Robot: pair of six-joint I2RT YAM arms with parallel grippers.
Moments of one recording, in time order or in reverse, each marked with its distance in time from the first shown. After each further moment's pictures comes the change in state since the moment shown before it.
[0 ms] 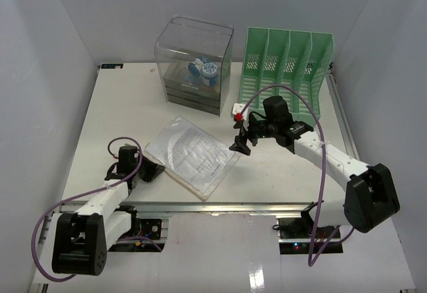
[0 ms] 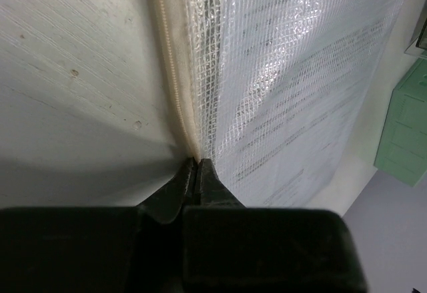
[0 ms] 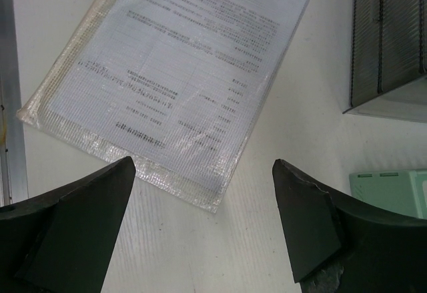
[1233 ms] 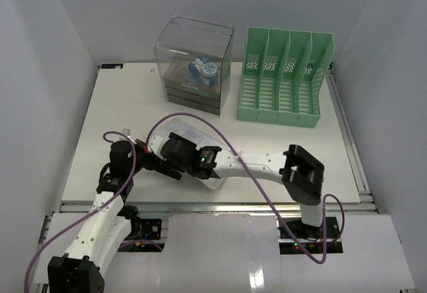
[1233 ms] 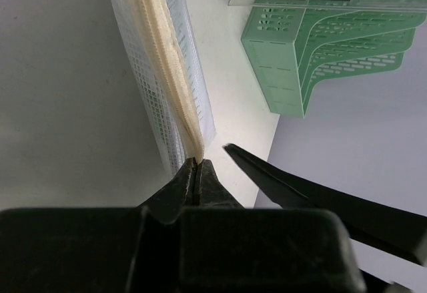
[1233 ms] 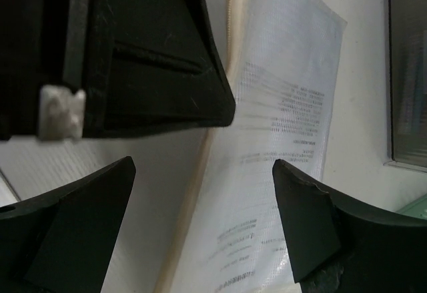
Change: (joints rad) left arm -0.067 -0.305 0.105 -0.034 0.142 -0.106; right arm 0.741 0.557 0.546 -0.082 1.036 0.384
